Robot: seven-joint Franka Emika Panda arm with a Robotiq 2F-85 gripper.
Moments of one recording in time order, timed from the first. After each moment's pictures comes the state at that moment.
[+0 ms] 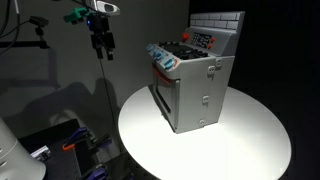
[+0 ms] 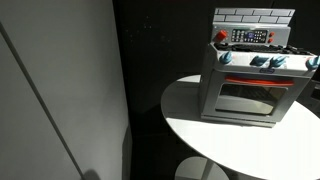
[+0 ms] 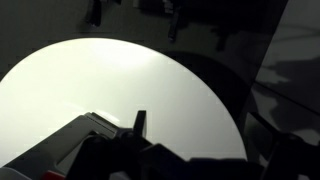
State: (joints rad) arm 0.14 -0.40 0.27 -2.44 0.00 1.96 0.25
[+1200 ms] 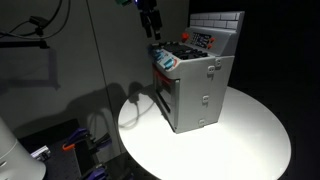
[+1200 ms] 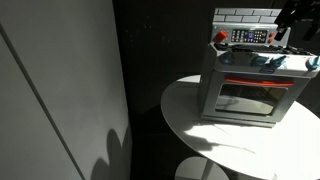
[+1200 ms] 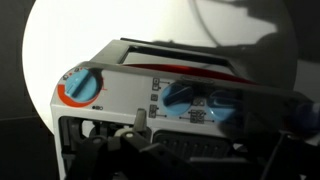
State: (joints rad) arm 0.00 -0.13 0.11 -2.06 -0.07 2.10 0.40
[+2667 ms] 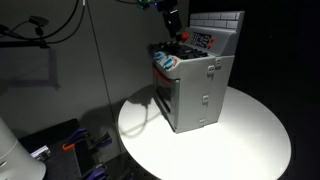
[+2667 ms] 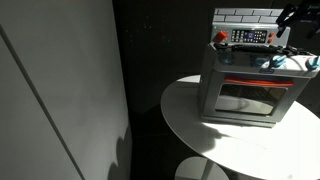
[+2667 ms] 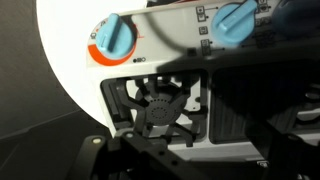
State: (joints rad) arm -0.03 -0.05 0.02 -2.03 -0.19 2.26 0.63
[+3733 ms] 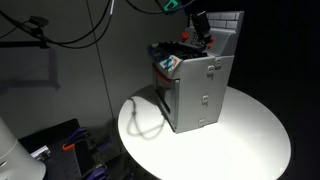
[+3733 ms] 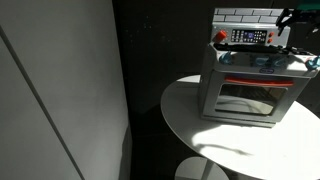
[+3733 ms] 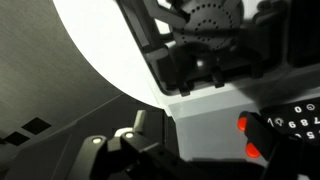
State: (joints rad) arm -0.03 0.16 -0.08 -1.80 -0.33 2.26 0.82
